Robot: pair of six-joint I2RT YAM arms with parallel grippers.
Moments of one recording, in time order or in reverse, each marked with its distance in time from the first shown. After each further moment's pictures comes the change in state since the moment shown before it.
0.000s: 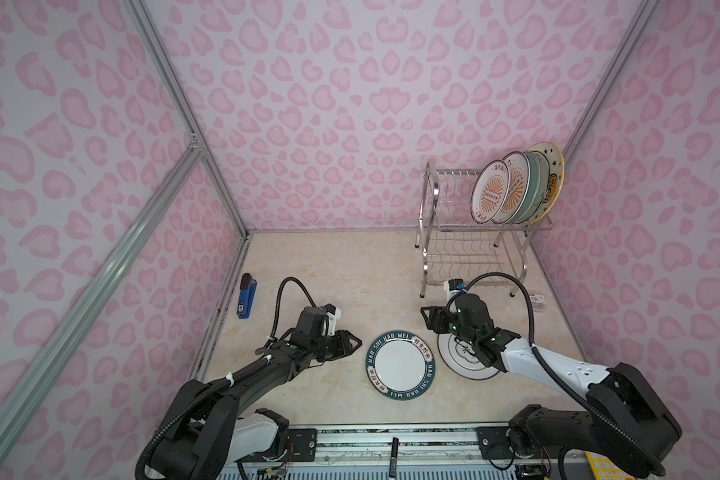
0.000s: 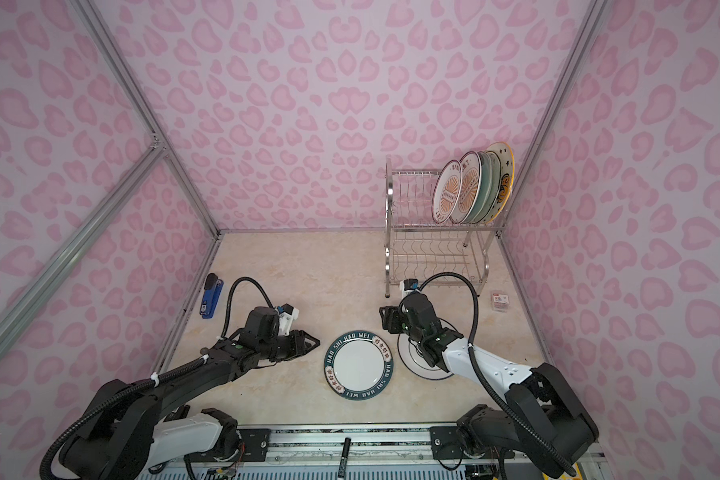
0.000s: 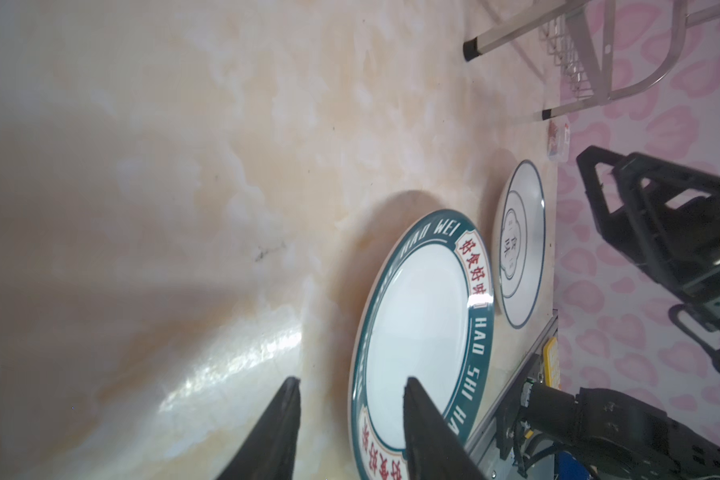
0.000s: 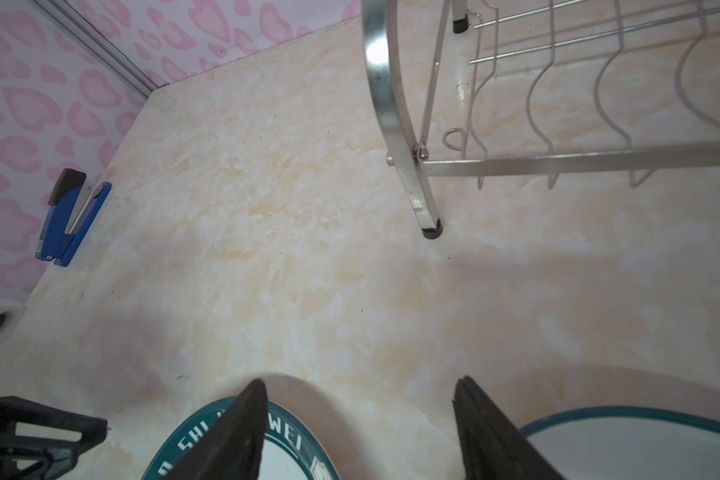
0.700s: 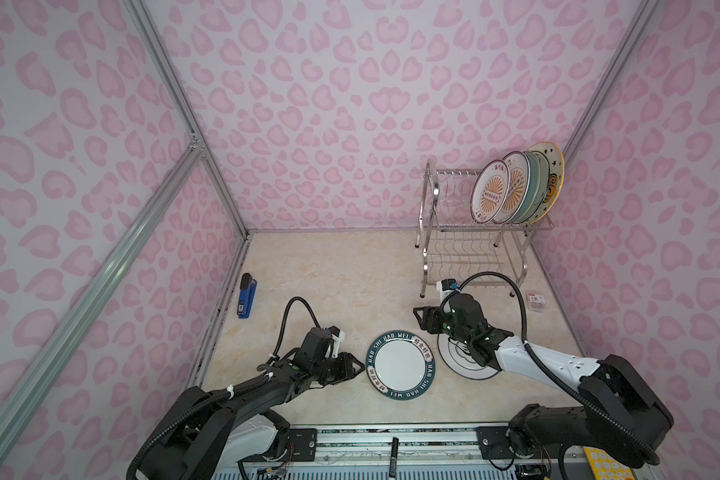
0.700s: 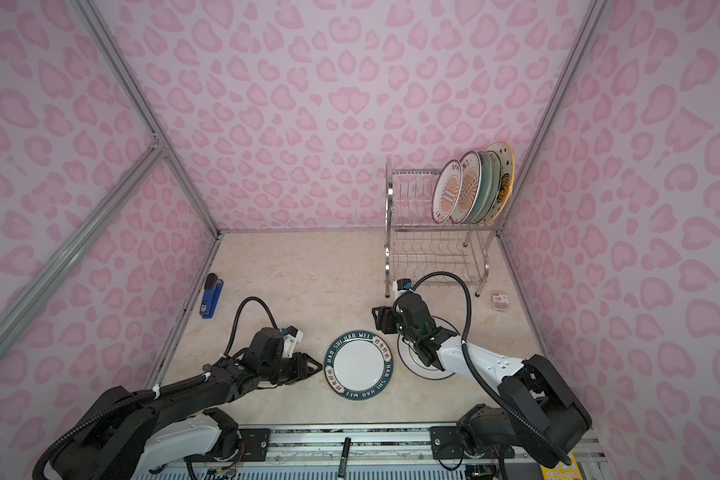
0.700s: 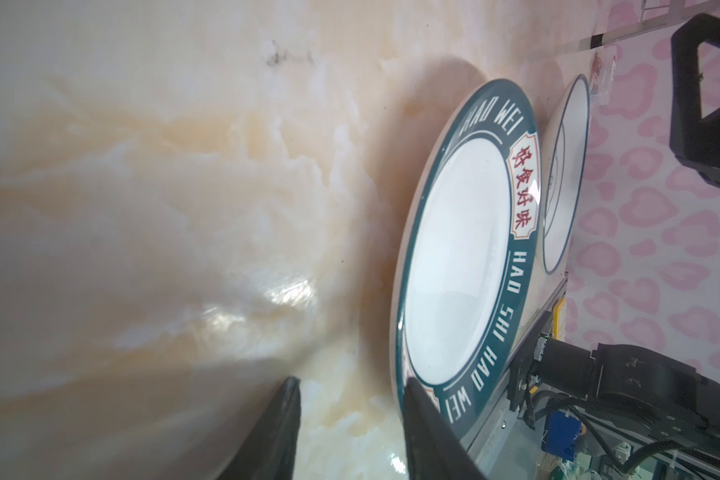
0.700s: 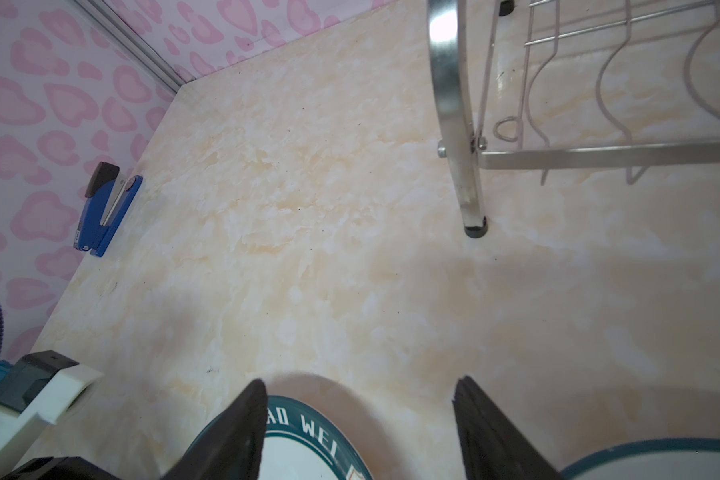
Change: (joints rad) left arm -0.125 -0.050 -0.156 0.076 -0.015 -0.122; right arm 0.034 0.041 0.012 0.046 -0.022 0.024
